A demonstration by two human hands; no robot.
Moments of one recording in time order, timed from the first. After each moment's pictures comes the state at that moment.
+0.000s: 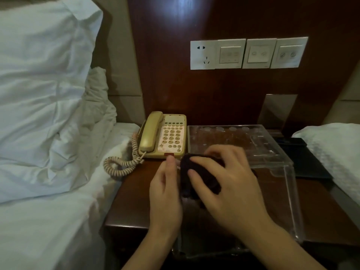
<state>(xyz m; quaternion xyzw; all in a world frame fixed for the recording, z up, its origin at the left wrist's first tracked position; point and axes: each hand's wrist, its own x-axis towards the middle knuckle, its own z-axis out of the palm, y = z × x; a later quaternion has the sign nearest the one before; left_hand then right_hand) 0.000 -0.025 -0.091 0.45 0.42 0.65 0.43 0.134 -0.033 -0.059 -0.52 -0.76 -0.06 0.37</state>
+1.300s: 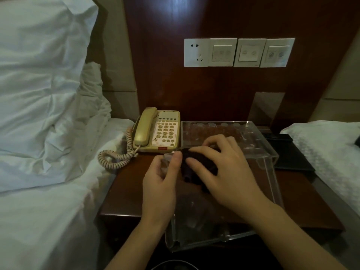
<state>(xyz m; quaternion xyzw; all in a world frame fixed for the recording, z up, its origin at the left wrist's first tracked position) -0.002 -0.035 -0.089 0.50 0.44 0.63 0.40 0.149 -0.026 -0.058 -0.51 -0.78 -0.05 0.36</state>
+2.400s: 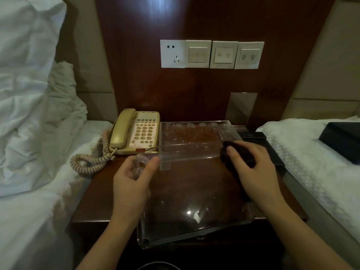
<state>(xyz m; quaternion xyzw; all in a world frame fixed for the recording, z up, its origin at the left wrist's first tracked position) -0.002 -0.025 -0.095 0.49 0.40 0.65 0.43 0.242 -0.034 -0.075 -0.66 -0.55 0.15 0.49</state>
